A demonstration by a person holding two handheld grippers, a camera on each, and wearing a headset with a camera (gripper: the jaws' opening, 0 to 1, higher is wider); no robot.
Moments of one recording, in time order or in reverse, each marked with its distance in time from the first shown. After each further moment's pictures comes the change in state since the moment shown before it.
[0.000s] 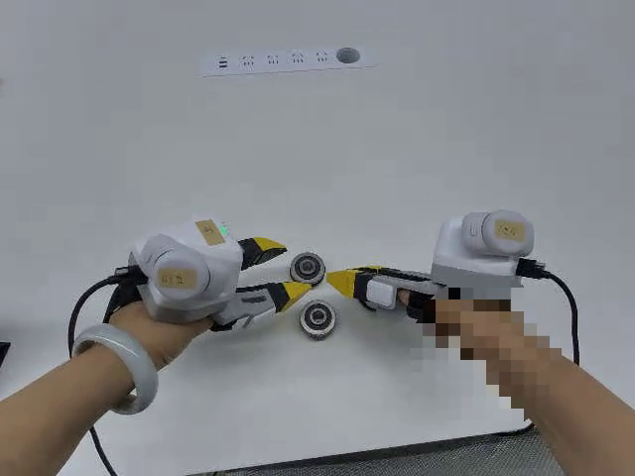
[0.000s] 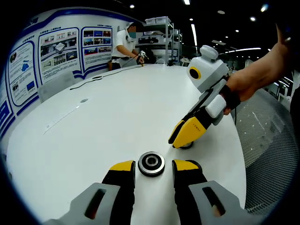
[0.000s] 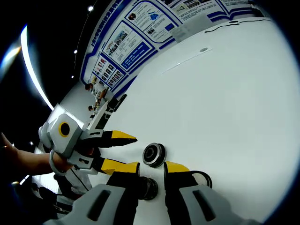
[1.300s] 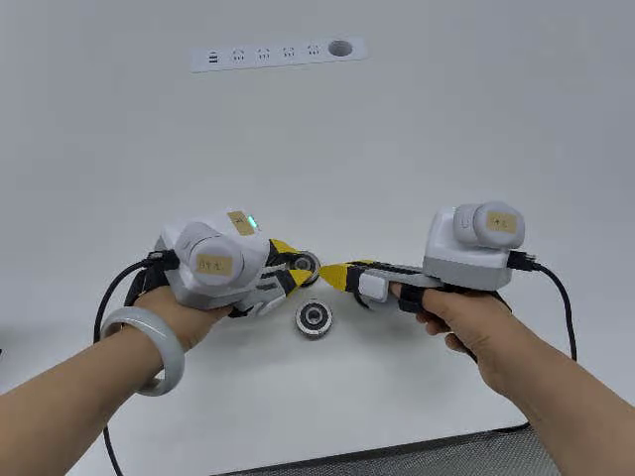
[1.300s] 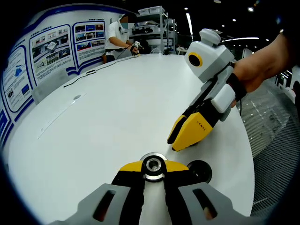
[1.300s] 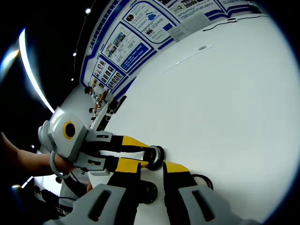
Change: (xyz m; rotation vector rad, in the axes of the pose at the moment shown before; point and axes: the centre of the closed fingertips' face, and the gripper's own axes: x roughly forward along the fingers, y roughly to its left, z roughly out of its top) left arm 0.025 0.001 -0.008 0.055 0.099 -0.014; right arm 0.006 -0.003 0.001 0.026 -0.005 0.011
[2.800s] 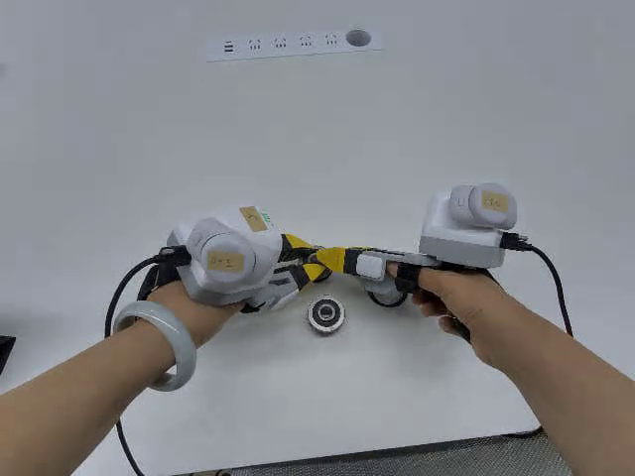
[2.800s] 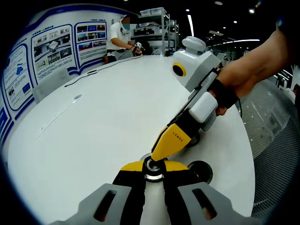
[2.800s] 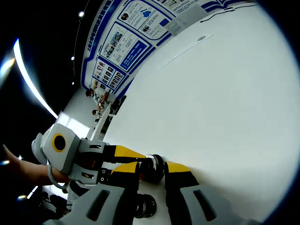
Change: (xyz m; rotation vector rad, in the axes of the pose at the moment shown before) left arm 0.001 0.001 0.000 -0.013 -0.016 0.004; right arm 0.027 0.003 0.004 0.074 0.030 0.048
